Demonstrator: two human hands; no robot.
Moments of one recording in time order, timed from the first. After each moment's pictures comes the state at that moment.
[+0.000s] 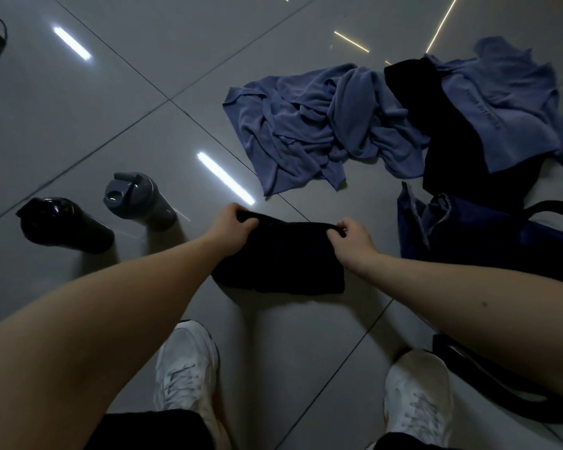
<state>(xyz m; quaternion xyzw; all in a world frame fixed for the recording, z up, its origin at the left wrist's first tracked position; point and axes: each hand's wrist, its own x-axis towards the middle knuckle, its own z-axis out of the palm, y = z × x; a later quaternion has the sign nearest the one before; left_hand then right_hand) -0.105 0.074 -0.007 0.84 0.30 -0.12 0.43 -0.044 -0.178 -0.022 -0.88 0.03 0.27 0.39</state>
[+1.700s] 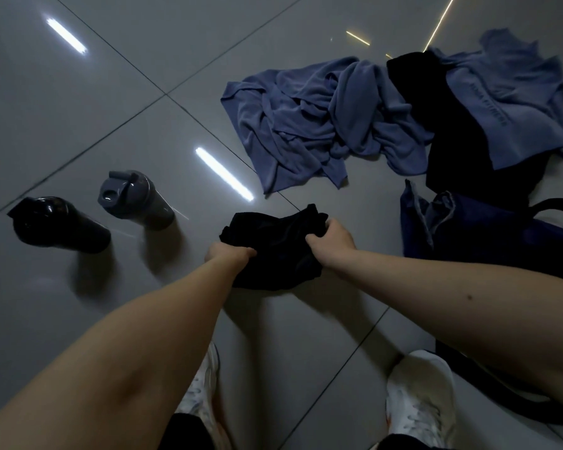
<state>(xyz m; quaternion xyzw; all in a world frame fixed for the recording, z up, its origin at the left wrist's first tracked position) -0.134 0.058 -0.045 0.71 0.55 -0.21 0.39 -0.055 -0.136 -0.015 -0.89 0.08 0.31 0.33</state>
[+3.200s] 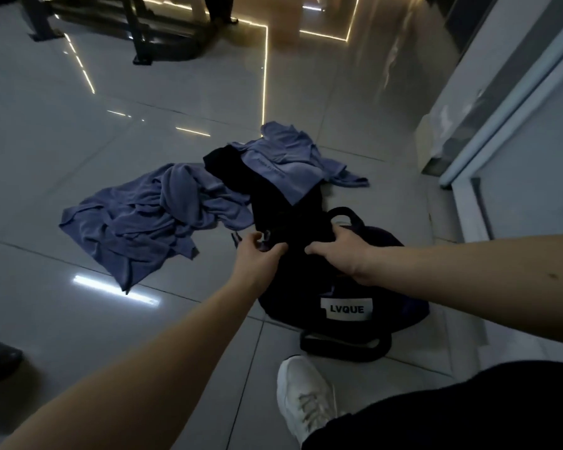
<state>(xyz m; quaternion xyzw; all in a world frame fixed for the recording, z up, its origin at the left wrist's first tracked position) -0.075 -0.241 0.133 0.75 0.10 -0.15 0.63 -0.086 -0.421 0.183 -0.81 0.19 0.18 0.52</state>
